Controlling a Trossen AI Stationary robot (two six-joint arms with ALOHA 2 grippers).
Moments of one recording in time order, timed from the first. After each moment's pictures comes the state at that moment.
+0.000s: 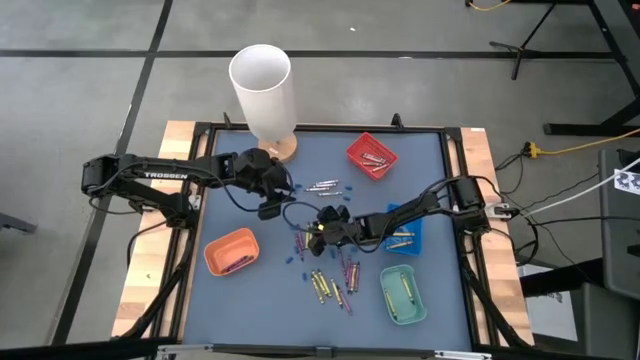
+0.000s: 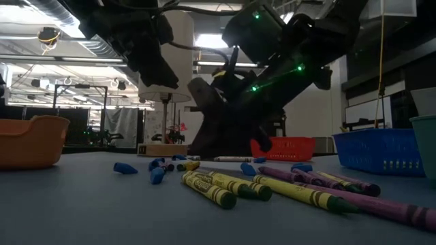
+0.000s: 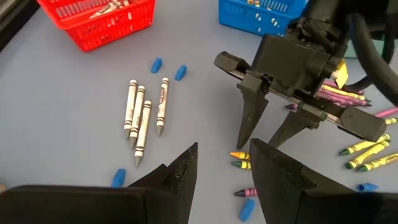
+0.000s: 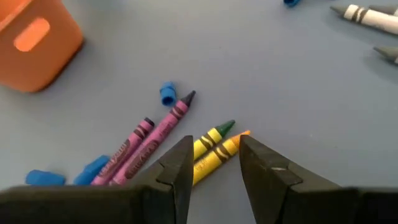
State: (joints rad) left arm 0.24 1.23 0.74 -0.17 0.17 -0.04; right arm 0.18 2.05 1.08 0.25 0.40 0.74
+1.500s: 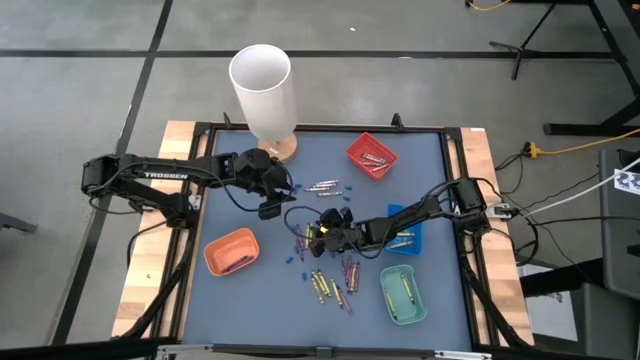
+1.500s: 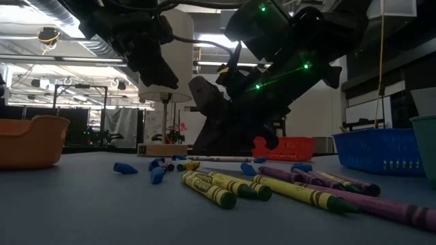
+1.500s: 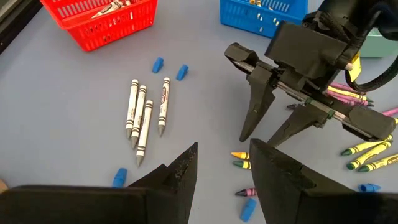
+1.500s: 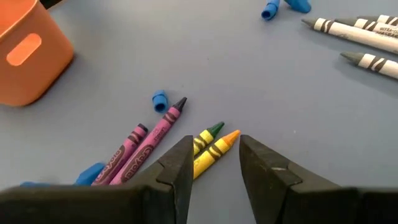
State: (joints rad) left arm 0.24 1.23 0.74 -0.17 0.16 -0.04; right arm 0.23 2.05 1.08 0.24 0.53 0.79
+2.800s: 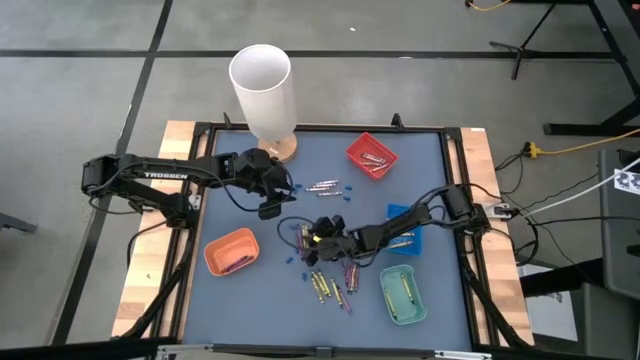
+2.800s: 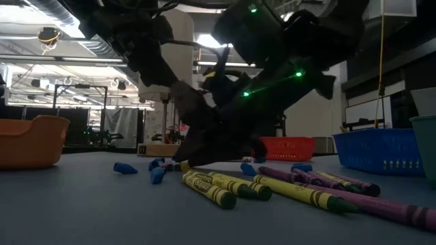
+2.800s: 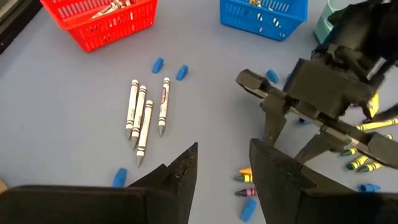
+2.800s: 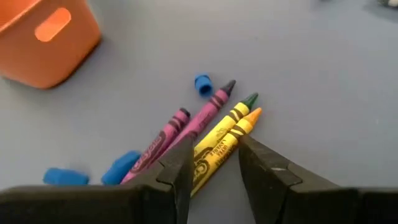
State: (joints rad) left arm 0.24 1.23 0.74 -0.17 0.16 -0.04; right arm 0.26 2.16 1.18 0.25 0.51 0.78
